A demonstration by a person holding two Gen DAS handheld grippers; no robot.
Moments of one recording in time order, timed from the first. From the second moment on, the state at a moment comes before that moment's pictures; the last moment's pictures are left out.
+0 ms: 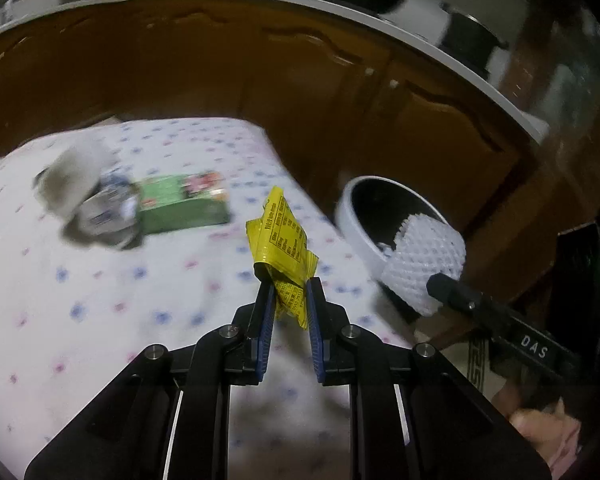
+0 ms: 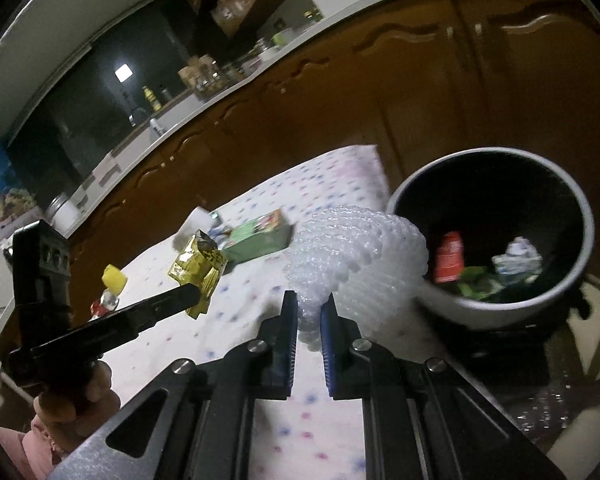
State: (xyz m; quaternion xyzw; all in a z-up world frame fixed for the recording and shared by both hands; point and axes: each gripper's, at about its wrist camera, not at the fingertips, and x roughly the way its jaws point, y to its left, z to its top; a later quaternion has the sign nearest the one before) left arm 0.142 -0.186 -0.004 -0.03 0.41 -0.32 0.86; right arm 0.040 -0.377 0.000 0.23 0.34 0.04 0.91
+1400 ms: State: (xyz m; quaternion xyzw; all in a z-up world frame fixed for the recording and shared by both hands) left arm 0.183 -0.363 -0.023 0.08 0.46 -0.37 0.80; right arm 0.063 -0.512 -0.011 0.25 0.37 -0.02 0.89
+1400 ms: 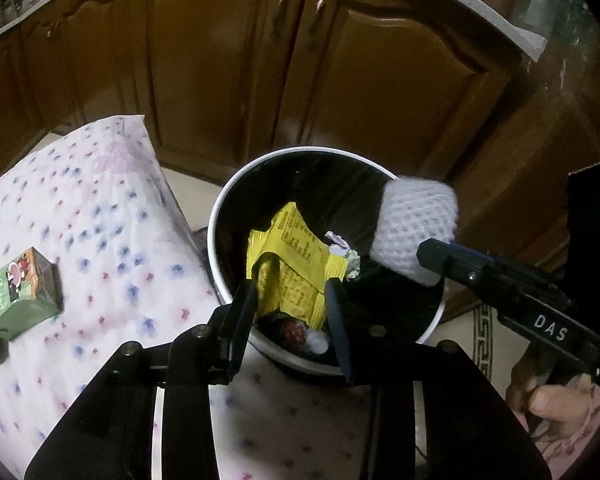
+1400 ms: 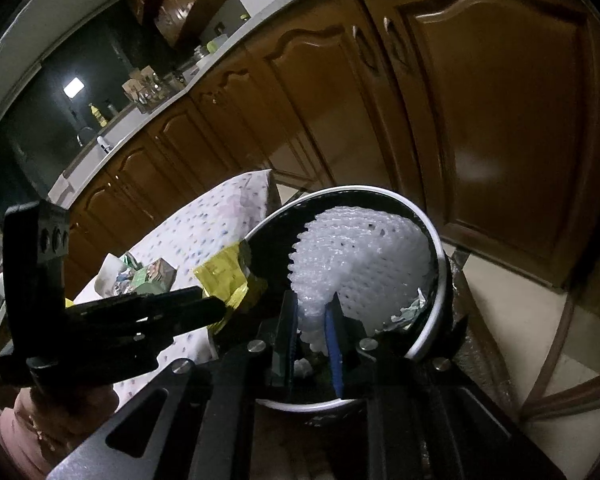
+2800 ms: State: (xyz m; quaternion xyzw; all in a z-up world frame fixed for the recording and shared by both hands) left arm 0.157 -0.137 -0.034 -0.06 0.44 -0.23 0.87; right arm 0.059 -0.370 -0.011 0.24 0.36 0.07 0.90
